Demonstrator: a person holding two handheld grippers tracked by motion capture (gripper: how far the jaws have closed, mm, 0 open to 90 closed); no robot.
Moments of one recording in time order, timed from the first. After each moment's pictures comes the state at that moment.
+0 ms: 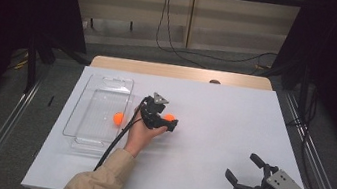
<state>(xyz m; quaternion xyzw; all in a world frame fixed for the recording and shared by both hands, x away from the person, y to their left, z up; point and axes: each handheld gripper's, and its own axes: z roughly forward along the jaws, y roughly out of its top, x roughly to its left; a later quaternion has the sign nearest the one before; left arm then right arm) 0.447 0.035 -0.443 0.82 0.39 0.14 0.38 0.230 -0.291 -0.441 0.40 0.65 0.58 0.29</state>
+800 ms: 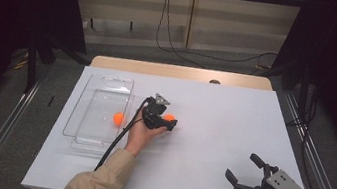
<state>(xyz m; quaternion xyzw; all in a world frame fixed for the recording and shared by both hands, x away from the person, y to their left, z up) 0.449 0.033 -0.448 0.84 0.38 0.13 0.38 0.230 -0.291 -0.441 0.40 0.65 0.58 0.29</state>
